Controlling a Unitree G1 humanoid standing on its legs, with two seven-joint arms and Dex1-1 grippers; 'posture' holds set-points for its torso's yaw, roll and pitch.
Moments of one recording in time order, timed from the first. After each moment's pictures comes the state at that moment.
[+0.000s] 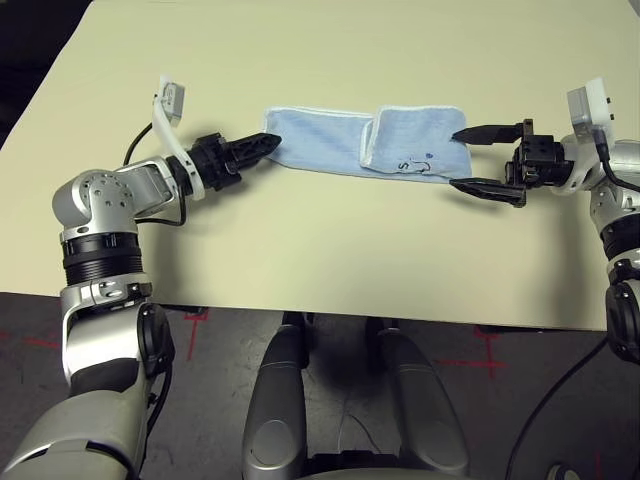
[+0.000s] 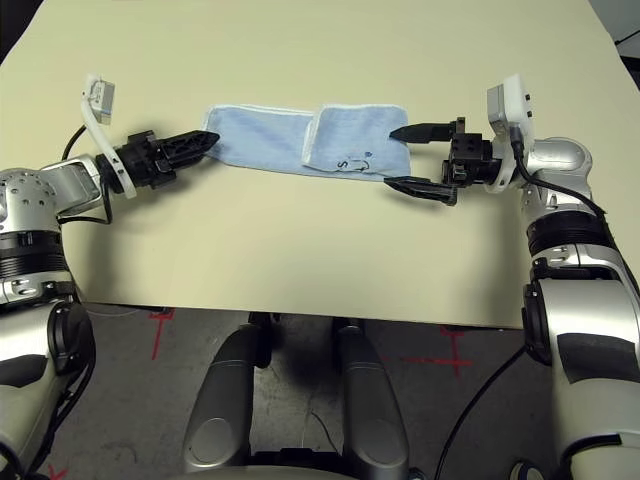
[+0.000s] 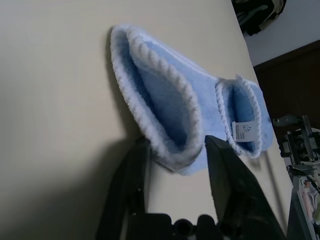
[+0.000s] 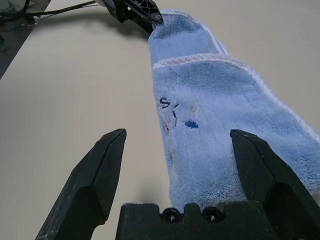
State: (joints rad) left arm -0.90 0.53 0.35 0.41 -0.74 1.16 -0.60; right arm -1.01 -0.67 -0.01 1.02 0.39 -0.34 1.61
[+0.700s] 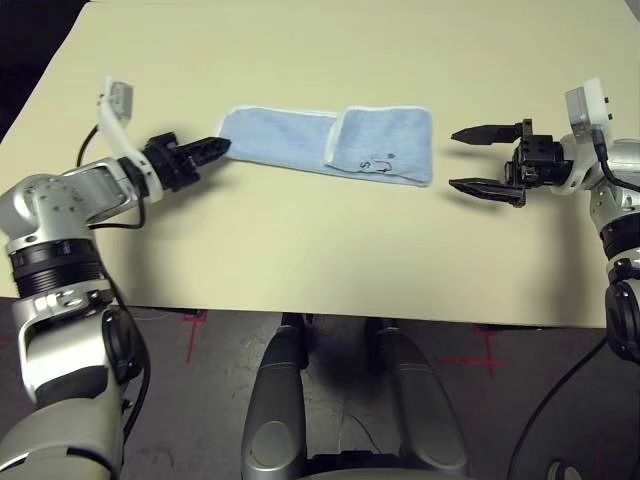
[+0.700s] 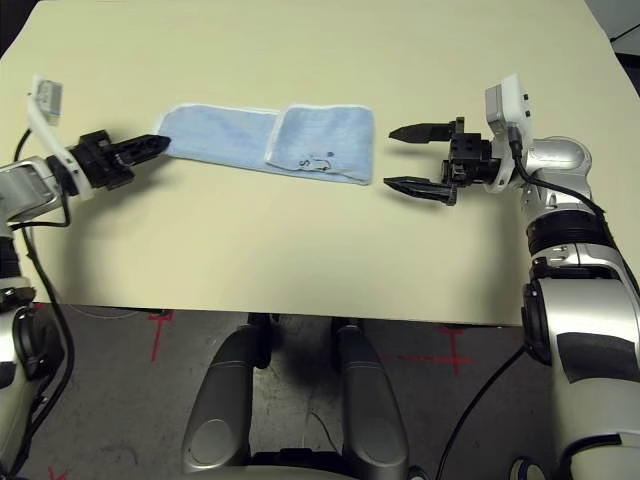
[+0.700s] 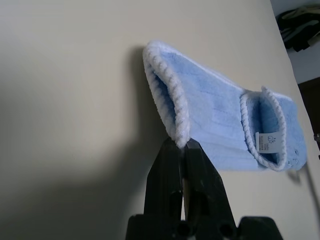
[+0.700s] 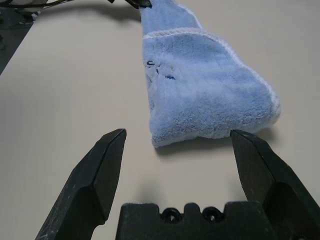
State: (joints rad) left arm -0.79 0.71 0.46 0.30 -0.78 1.24 -0.56; right arm -1.02 -0.67 -0.01 1.02 0.38 -0.34 1.61
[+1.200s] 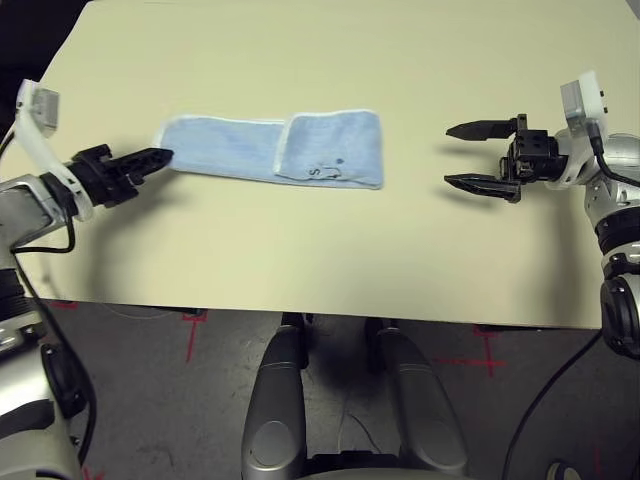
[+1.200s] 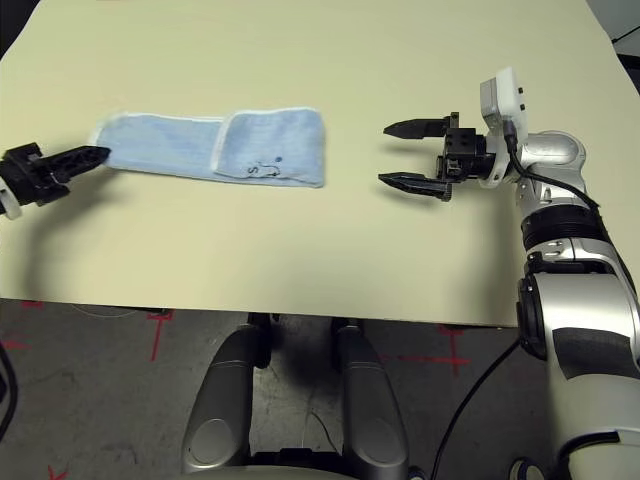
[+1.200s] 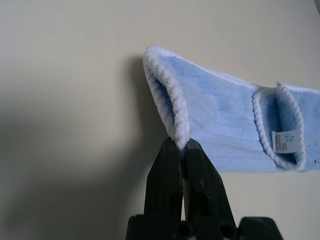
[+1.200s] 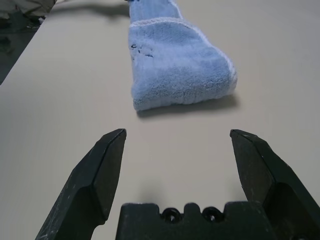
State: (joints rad) left arm -0.69 0.89 0.44 0.31 -0.73 1.13 -0.67; right arm -1.05 -0.64 -0.02 1.02 0.37 -0.32 1.61
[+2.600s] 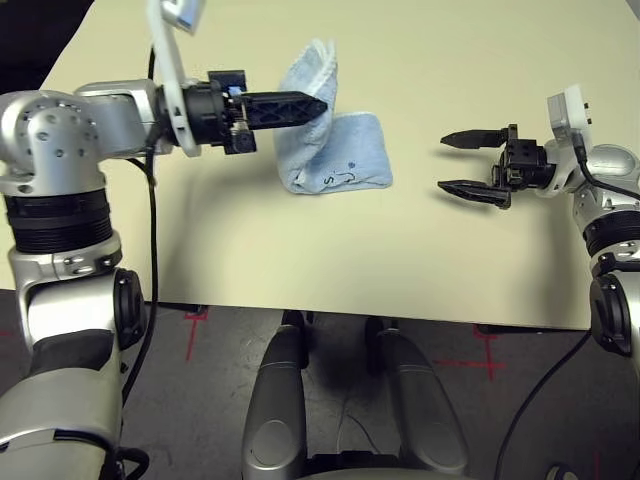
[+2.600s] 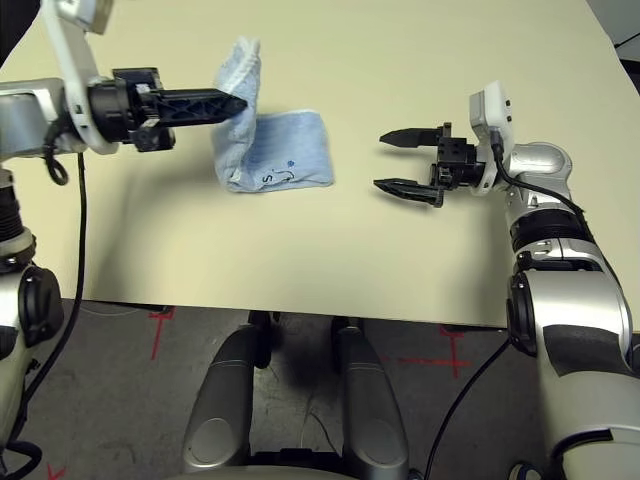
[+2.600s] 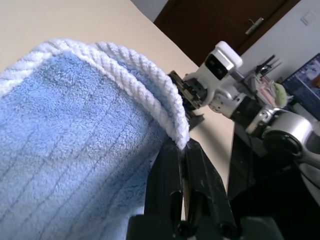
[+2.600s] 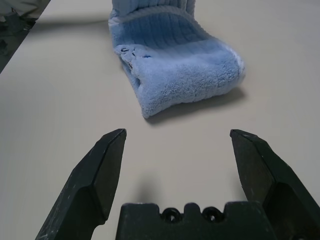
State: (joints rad) left arm -1.10 0.60 0.07 0.10 -0.85 1.25 -0.82; right arm -1.05 -0.61 -0.05 1.13 0.33 -0.40 1.61
